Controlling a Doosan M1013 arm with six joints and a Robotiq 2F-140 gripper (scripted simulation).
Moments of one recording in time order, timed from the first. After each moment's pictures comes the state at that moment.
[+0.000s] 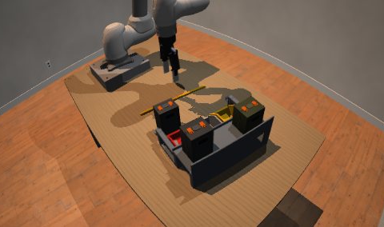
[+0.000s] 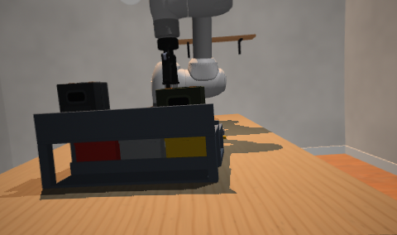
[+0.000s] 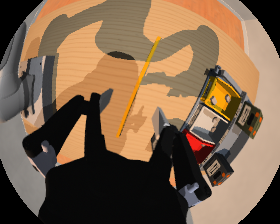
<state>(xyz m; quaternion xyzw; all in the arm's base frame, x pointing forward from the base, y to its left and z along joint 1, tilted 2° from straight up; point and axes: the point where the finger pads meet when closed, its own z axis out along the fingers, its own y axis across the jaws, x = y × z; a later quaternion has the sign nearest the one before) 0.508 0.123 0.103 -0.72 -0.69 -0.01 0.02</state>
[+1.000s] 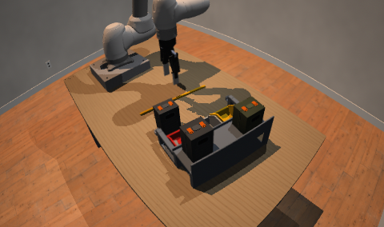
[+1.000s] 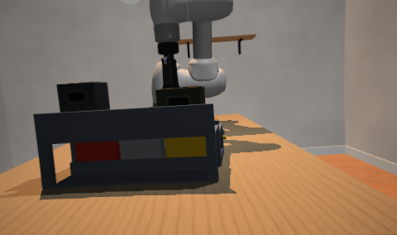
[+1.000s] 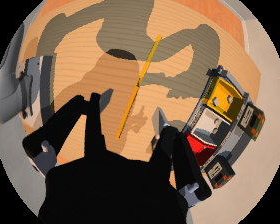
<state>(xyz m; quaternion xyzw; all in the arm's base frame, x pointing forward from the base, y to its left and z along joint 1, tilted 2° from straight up) 0.508 0.124 0.088 -0.72 -0.69 -0.01 0.02</state>
